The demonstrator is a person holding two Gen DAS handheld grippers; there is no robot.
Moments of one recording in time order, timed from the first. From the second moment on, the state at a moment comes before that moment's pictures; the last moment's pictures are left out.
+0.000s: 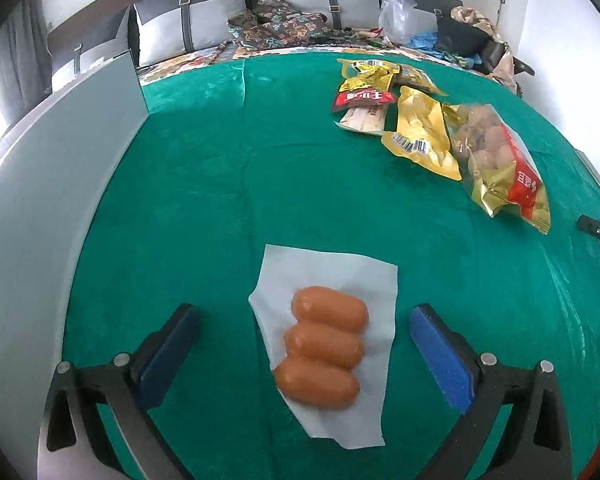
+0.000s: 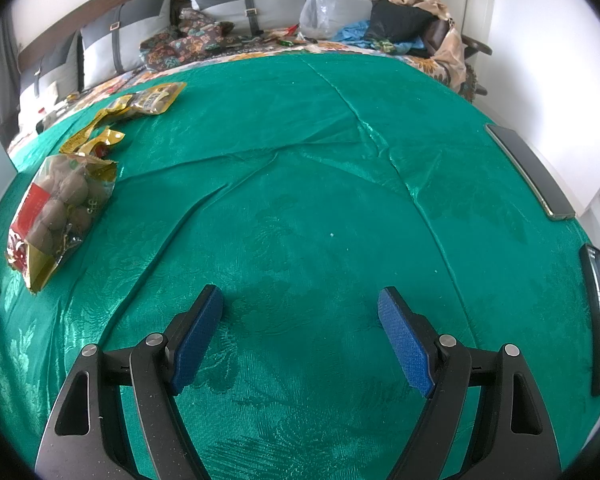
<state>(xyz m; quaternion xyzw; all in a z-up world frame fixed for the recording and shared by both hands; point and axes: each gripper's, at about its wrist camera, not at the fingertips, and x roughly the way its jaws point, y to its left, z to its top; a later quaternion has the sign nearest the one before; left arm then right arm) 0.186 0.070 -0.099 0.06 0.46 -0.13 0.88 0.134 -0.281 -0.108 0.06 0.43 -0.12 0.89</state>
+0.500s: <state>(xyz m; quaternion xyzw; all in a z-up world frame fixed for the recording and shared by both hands) 0.187 0.073 -0.100 0.06 0.46 -0.13 0.88 0.135 -0.281 -0.108 0.06 0.43 -0.12 0.89</state>
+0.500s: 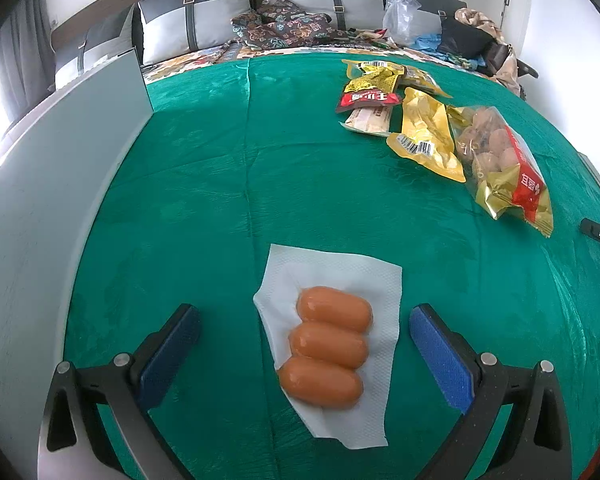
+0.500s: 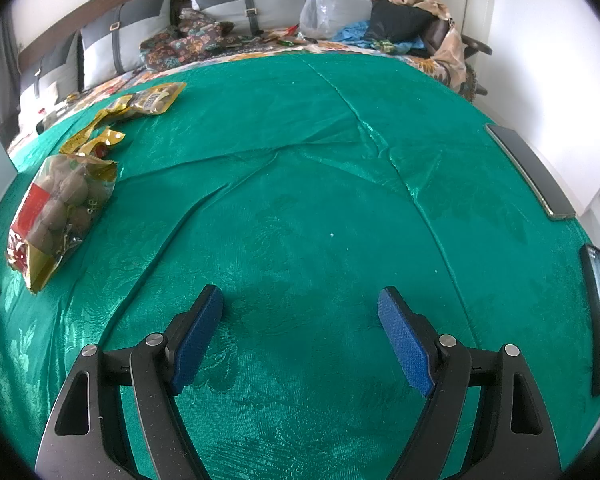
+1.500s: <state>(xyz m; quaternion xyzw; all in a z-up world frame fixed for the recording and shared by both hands) 0.139 0.095 -0.080 -0.01 0.47 -0.11 0.88 0.187 -0.202 -0.044 0.21 0.49 0.05 0.85</state>
